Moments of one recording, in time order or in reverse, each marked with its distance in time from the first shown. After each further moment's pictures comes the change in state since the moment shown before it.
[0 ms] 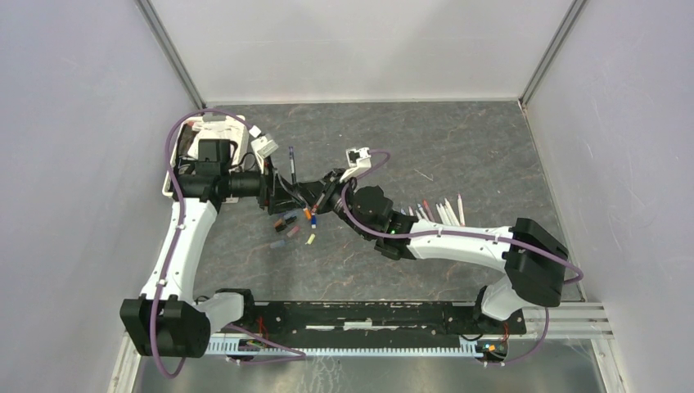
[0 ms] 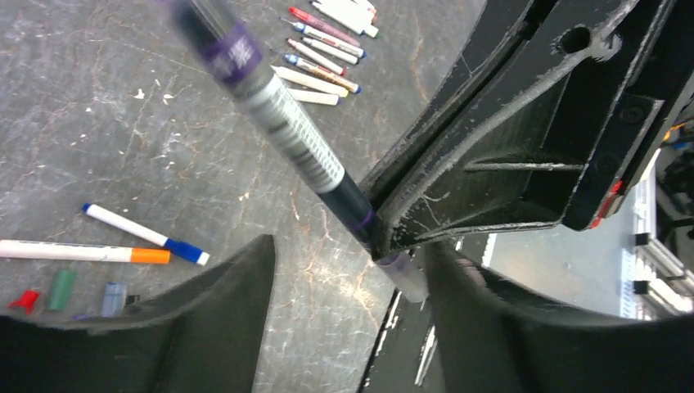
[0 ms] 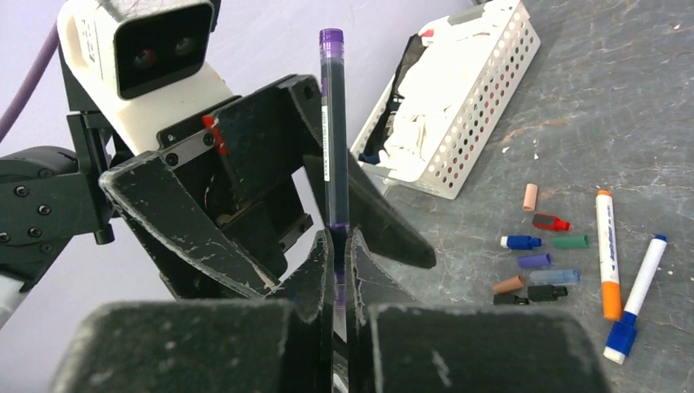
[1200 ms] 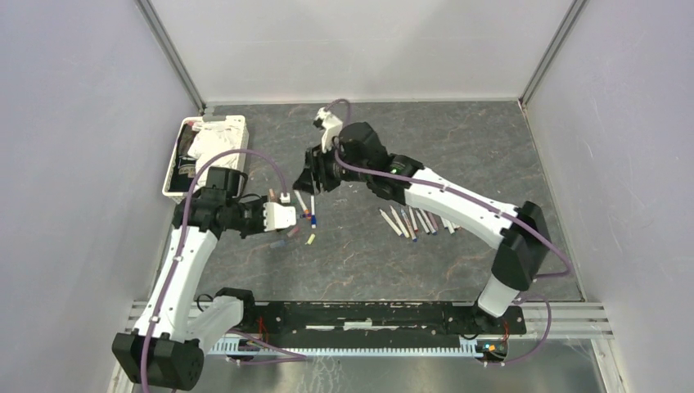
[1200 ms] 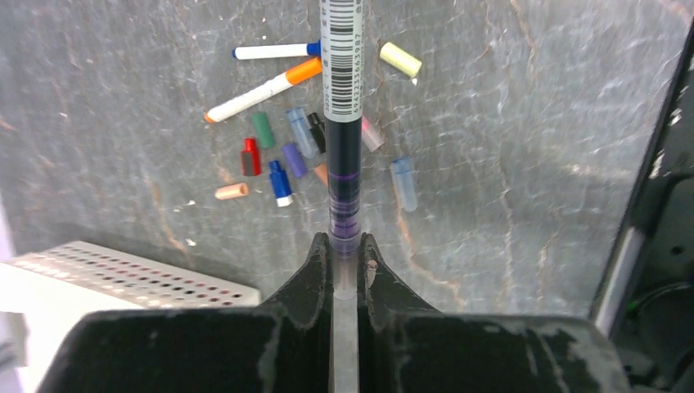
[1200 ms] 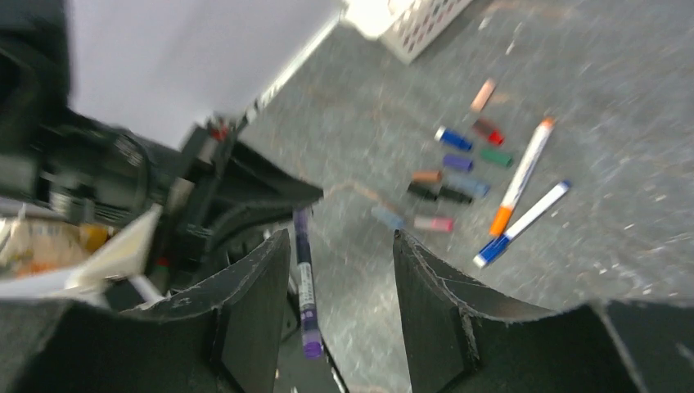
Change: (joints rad) left arm -0.084 -0.174 -0.123 -0.280 -0.586 0.981; right arm -0.227 0.106 0.487 -0.784 -0.571 -0.313
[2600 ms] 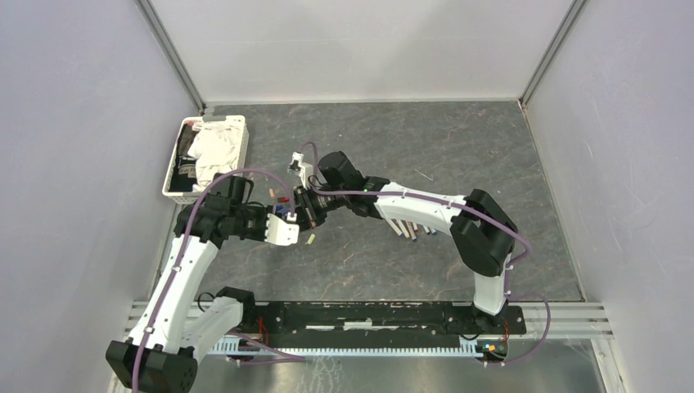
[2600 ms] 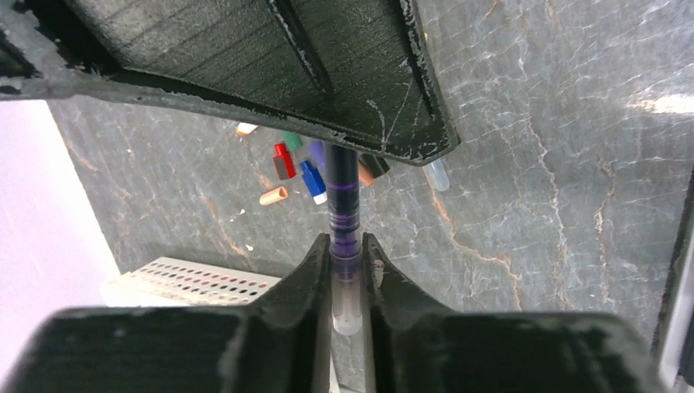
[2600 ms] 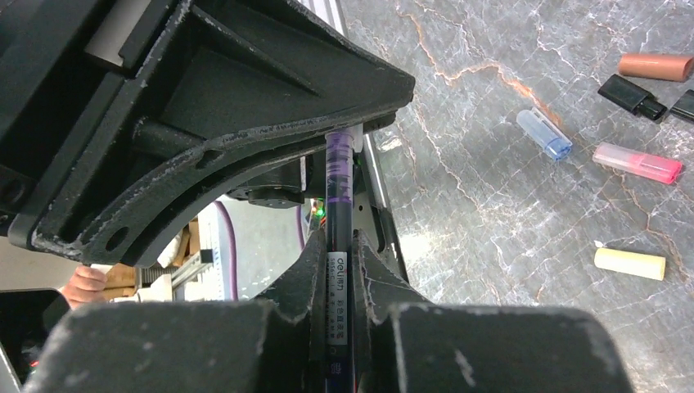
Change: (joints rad) left arm -0.092 -0.072 -0.035 0.008 -0.113 0.204; right arm 0.047 0.236 -0.097 0.167 -0.489 0.118
